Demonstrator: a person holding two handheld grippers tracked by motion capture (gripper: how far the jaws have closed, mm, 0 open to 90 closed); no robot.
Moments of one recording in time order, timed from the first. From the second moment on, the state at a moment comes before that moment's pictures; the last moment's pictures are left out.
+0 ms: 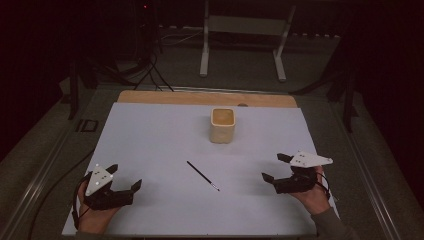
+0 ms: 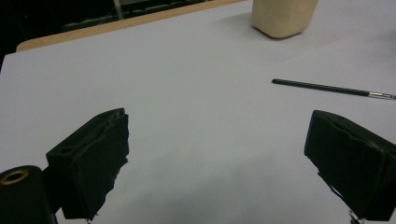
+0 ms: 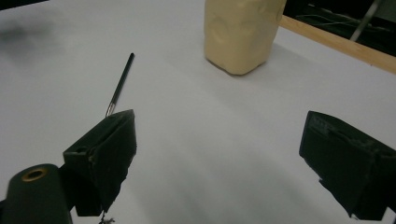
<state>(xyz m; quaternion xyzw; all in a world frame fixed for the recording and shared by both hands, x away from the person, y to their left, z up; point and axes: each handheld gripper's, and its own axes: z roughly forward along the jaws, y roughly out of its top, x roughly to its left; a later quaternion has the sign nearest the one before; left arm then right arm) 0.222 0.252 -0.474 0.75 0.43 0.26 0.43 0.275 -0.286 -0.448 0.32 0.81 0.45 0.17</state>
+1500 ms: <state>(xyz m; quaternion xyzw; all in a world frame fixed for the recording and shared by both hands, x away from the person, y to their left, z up) 0.221 0.258 -0.473 0.74 0.44 0.27 0.43 0.305 -0.217 -0.402 0.24 0.85 0.45 0.15</state>
